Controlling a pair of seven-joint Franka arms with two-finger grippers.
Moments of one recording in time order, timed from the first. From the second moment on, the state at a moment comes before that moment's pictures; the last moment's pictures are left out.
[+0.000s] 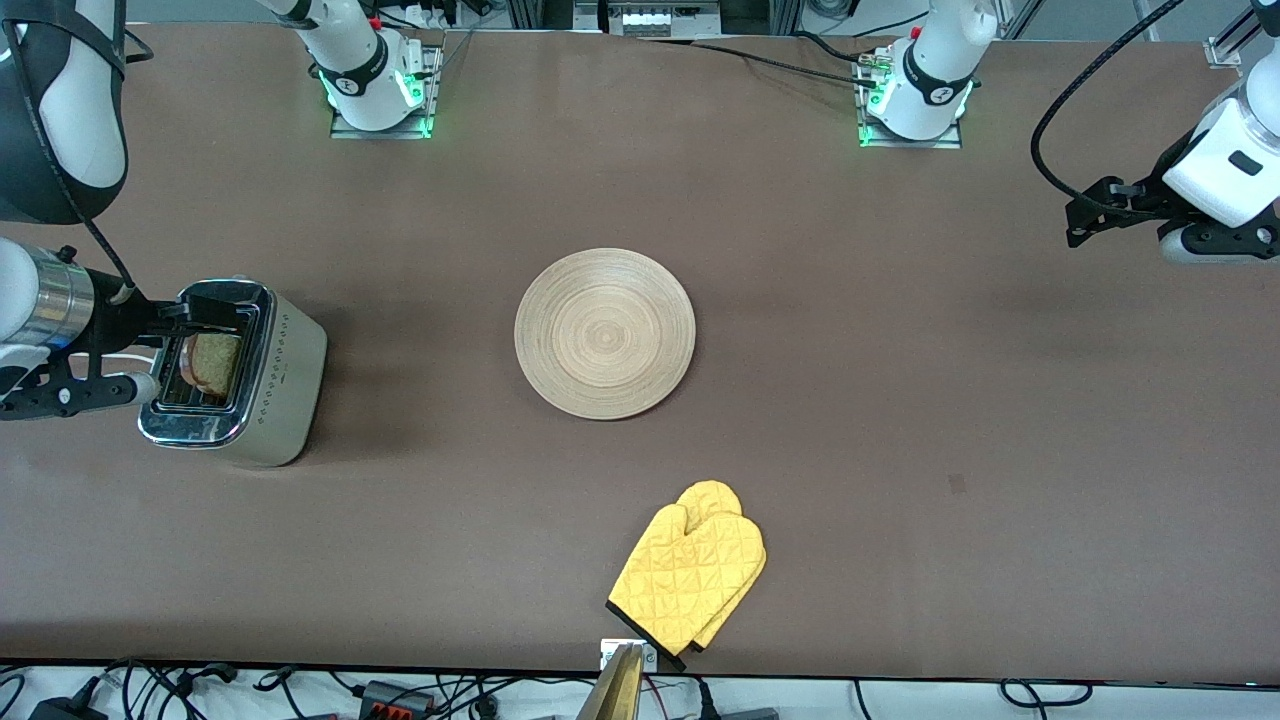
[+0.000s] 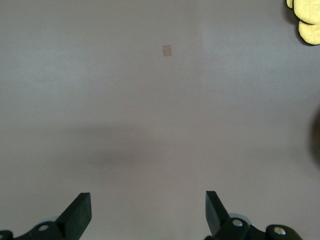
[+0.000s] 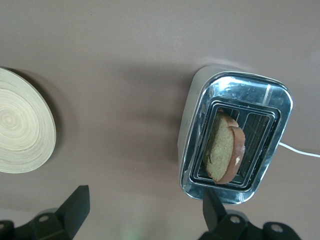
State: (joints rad) left arm -0.05 -0.06 0.01 -1.69 0.06 1.58 -0.05; right arm 0.16 0.45 -0.16 -1.14 0.09 1.38 -0.12
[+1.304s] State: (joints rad) left arm -0.06 -0.06 0.00 -1.69 0.06 1.54 -0.05; right arm -0.04 0.07 0.03 -1.61 -0.01 1.55 -0.11
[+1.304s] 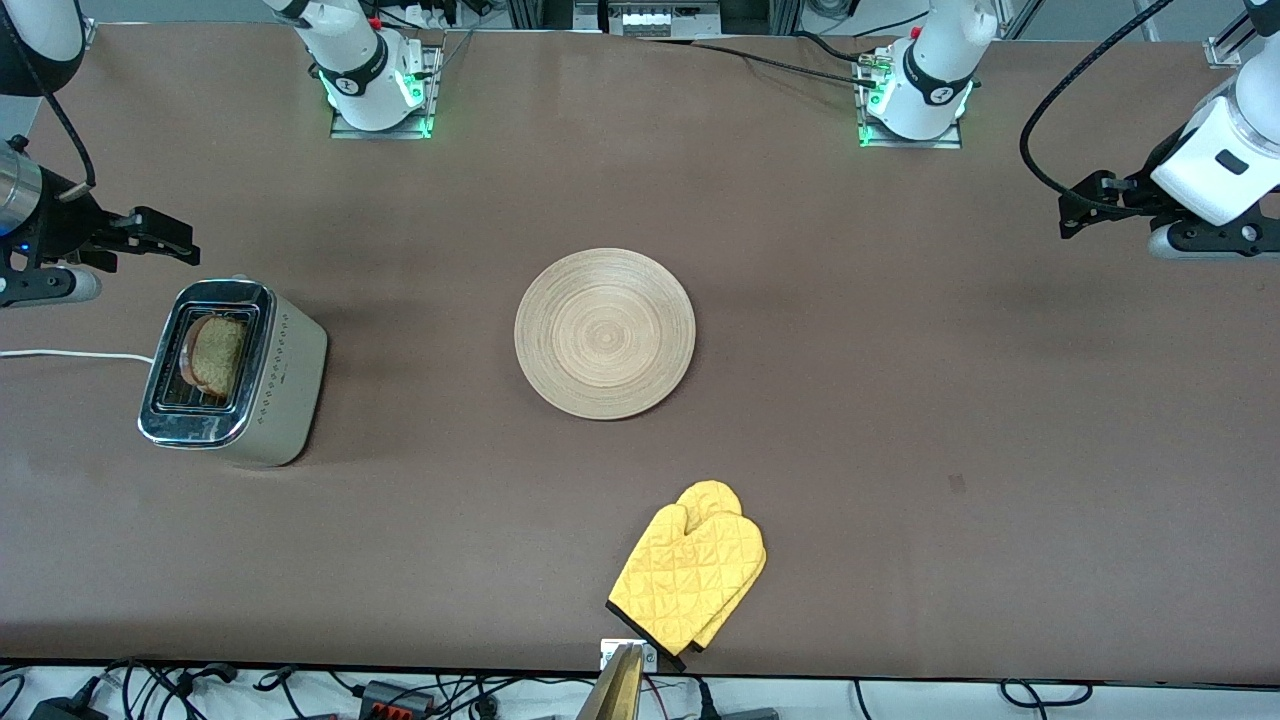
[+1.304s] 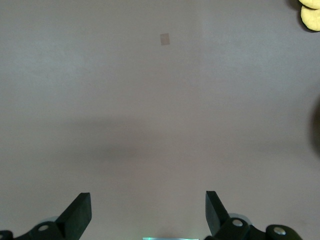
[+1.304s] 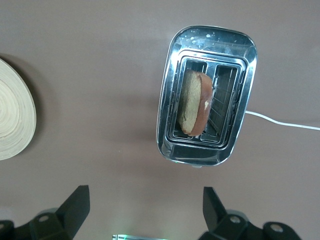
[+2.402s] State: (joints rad) left arm -0.06 -0.05 -0.04 -1.67 0.06 1.54 -0.05; right arm -0.02 0.08 0.05 -1.59 -0.02 1.54 -0.06
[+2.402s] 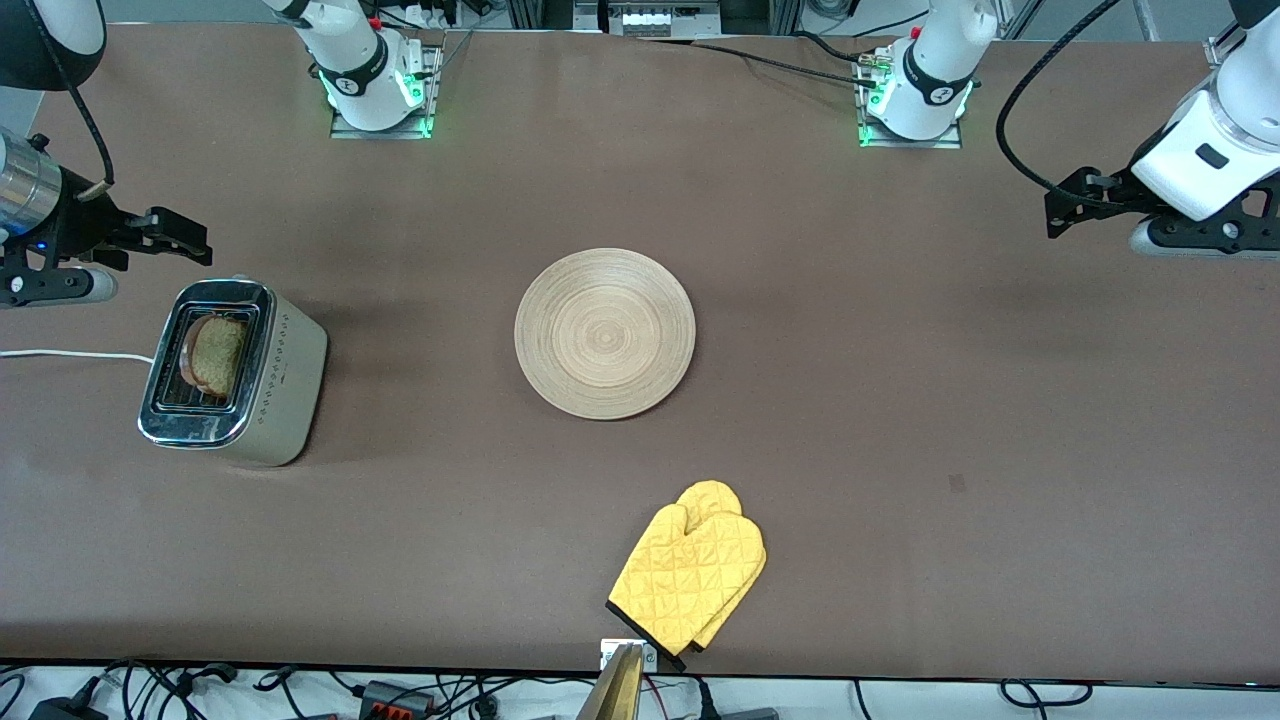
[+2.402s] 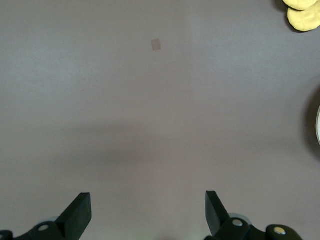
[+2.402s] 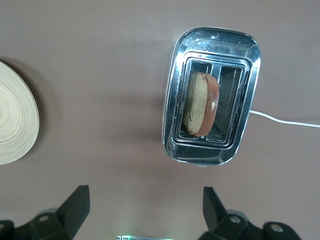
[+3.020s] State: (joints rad) left arm -0.06 -0.04 -0.06 -1.66 0.06 1.54 -0.05; right arm -0.02 0.08 0.05 -1.59 -0.02 1.54 -0.06
